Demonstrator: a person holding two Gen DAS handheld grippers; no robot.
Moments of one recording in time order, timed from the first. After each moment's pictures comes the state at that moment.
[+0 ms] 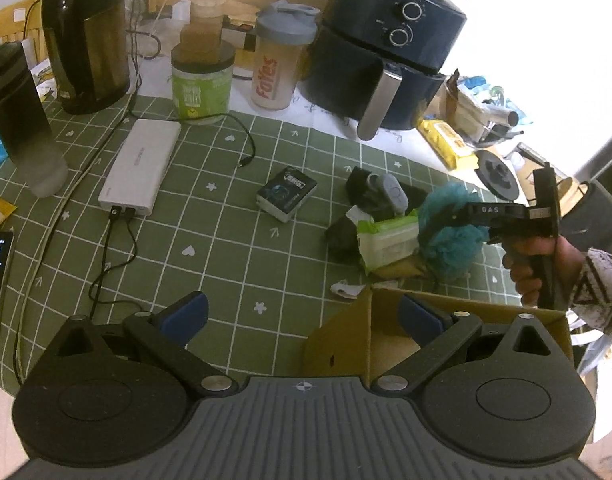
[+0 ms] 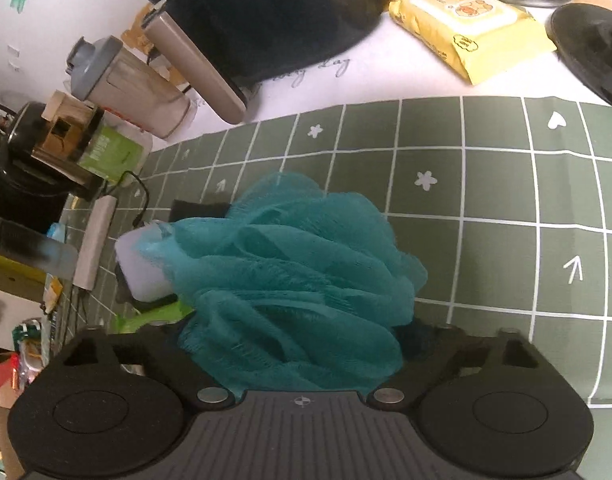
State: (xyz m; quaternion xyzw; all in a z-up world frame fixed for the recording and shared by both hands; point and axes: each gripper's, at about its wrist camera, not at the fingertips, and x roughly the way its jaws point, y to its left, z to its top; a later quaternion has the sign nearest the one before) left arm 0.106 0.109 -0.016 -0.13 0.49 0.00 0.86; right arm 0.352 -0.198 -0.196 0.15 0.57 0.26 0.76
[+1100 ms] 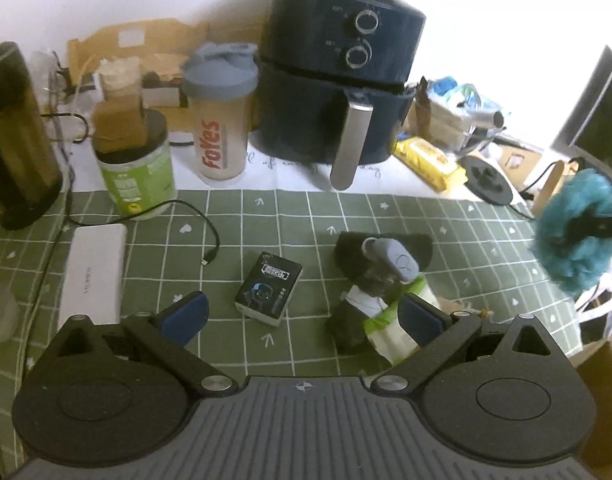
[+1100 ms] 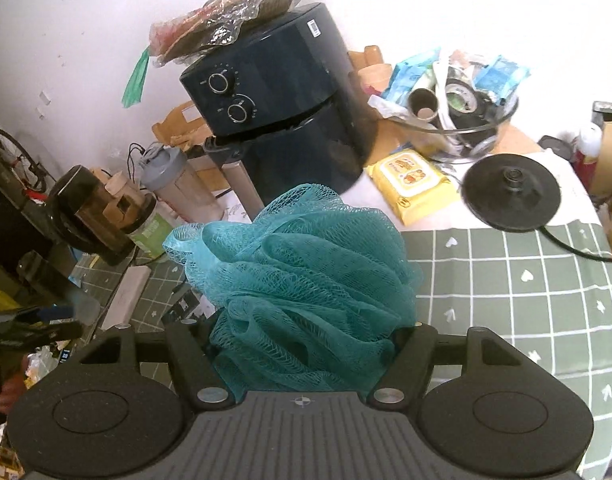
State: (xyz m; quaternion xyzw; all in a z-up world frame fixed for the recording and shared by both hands) left arm 0.206 0.109 -0.049 -0.04 0.45 -0.08 0.89; right arm 0.255 -0.261 -0.053 0.13 0.43 0.21 0.87
